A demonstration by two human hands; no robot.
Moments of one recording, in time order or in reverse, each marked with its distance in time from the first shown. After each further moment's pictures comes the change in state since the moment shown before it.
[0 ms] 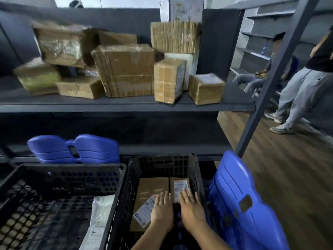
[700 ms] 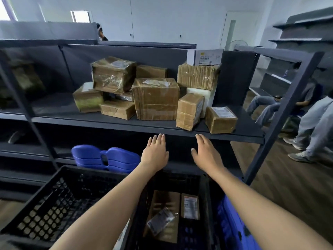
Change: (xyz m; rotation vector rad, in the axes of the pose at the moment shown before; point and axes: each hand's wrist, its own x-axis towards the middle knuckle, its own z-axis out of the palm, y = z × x) left_hand -0.074 -0.118 -0.264 -0.150 0.539 -0.148; right_hand 0.007 -0.010 -0.287 0.298 0.497 -0.033
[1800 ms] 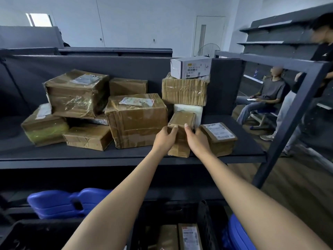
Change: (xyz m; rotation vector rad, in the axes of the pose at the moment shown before) left_hand 0.190 0.022 -0.043 -1.057 -0.062 -0.198; right_hand 0.163 -0.019 -0.028 0.691 0.125 0.420
